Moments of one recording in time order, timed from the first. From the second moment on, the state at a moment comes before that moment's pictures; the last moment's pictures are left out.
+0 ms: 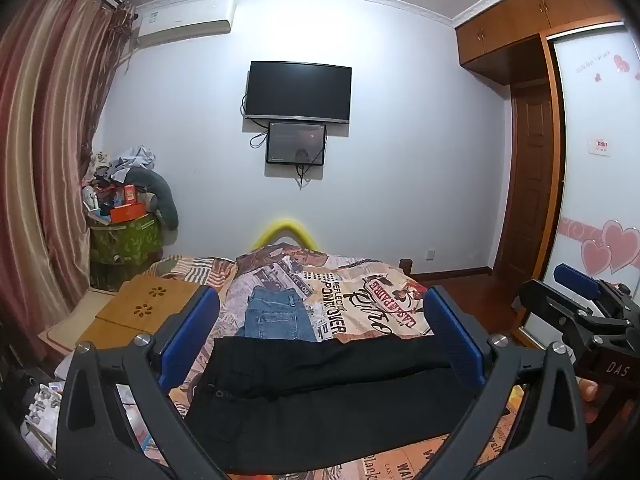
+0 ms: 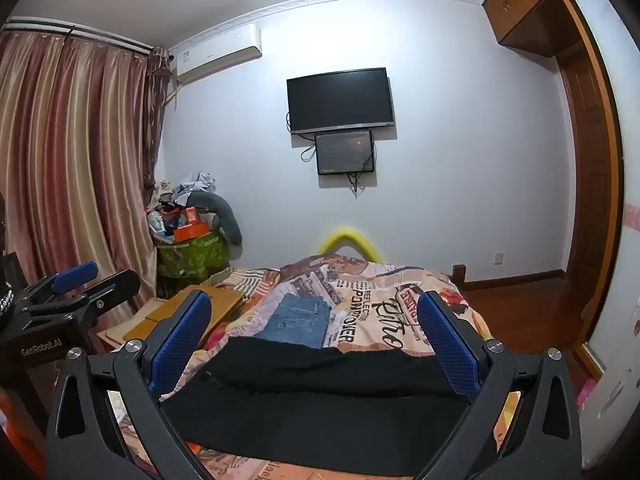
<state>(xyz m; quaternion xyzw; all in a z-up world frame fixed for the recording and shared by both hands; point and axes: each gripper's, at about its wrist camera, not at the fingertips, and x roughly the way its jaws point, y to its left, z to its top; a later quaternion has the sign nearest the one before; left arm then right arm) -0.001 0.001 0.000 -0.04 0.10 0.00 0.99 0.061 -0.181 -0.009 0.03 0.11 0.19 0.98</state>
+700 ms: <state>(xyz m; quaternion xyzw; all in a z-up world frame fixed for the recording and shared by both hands) -0.001 -0.003 0.003 -0.03 0.10 0.00 0.99 0.065 -0.180 -0.015 0.02 0.11 0.19 0.98</state>
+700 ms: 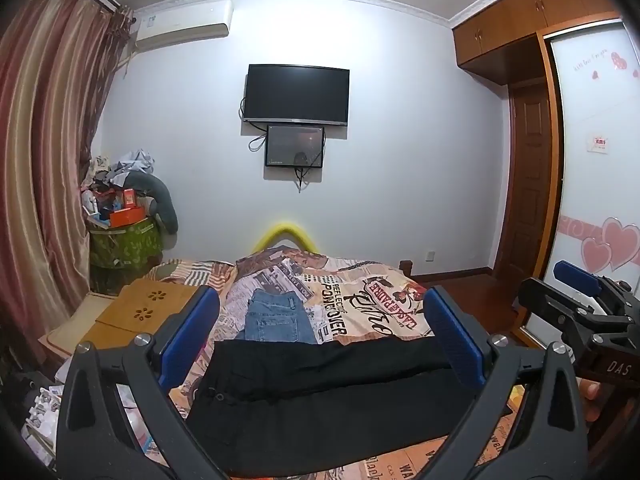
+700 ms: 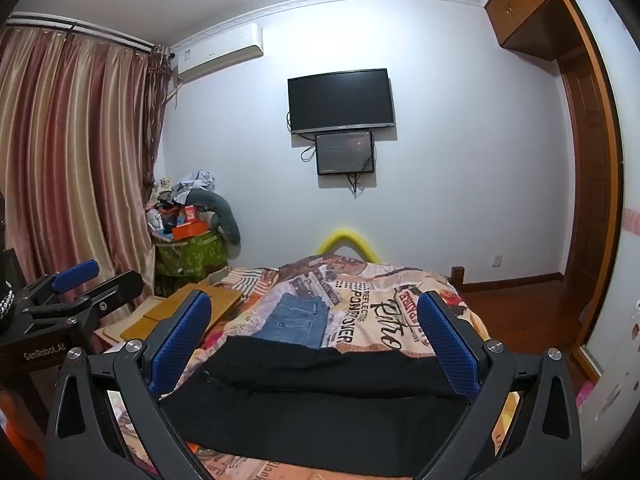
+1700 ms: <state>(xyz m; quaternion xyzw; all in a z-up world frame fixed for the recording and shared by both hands) 0.001 -0.006 0.001 -0.03 0.11 0.00 0.99 0.063 -0.182 -0.010 0.02 0.11 0.18 0.98</state>
